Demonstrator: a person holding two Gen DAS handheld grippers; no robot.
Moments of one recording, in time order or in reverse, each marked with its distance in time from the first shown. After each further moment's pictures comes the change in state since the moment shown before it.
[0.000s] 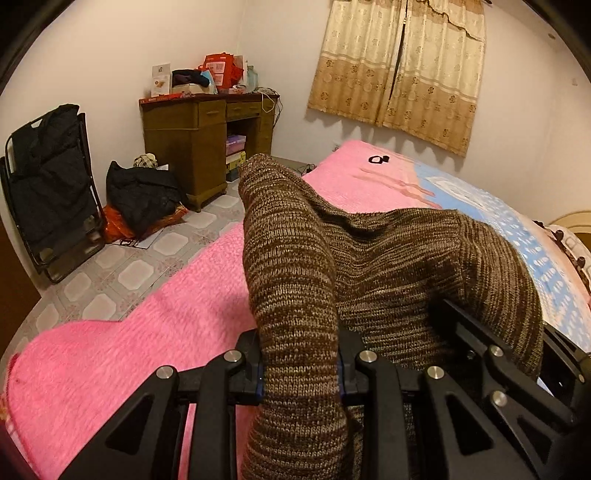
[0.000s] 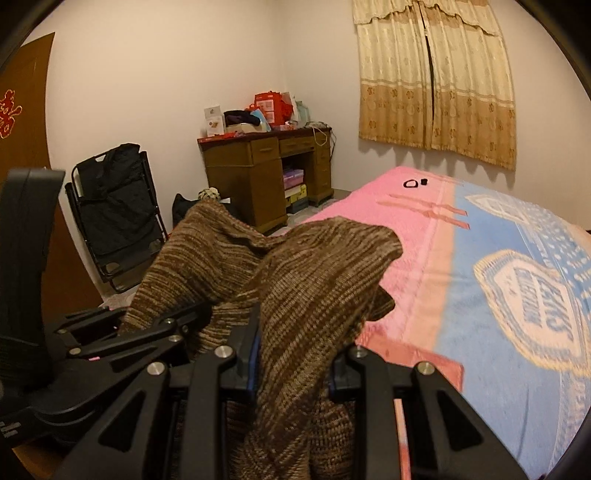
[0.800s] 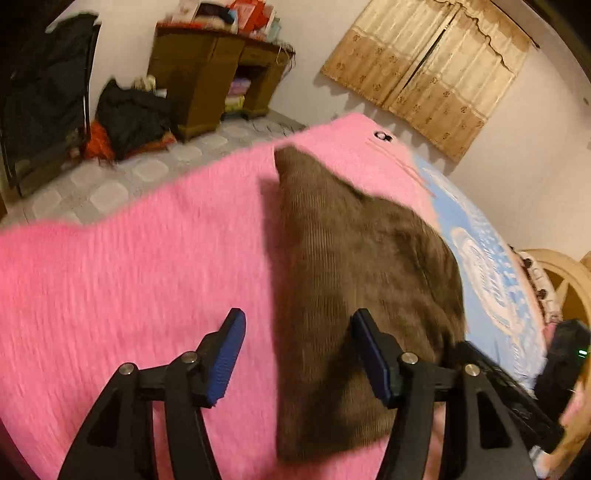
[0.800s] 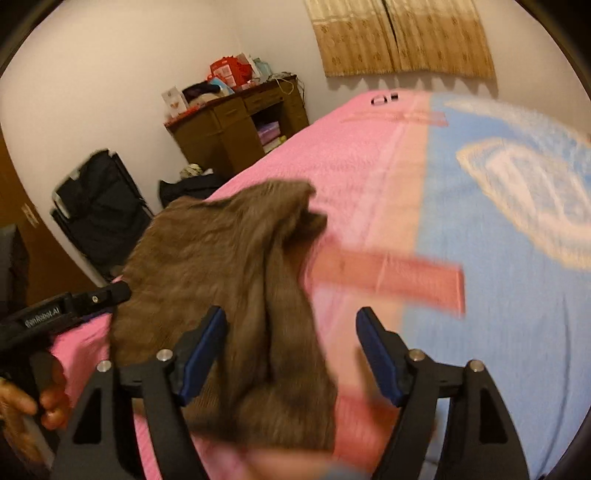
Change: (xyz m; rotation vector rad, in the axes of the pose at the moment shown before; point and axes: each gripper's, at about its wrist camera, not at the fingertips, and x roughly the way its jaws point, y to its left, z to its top) left arm -0.015 0.066 -0.060 -0.242 0.190 -0.202; right arm -0.008 -0.074 -0.071 0.280 0.195 0.092
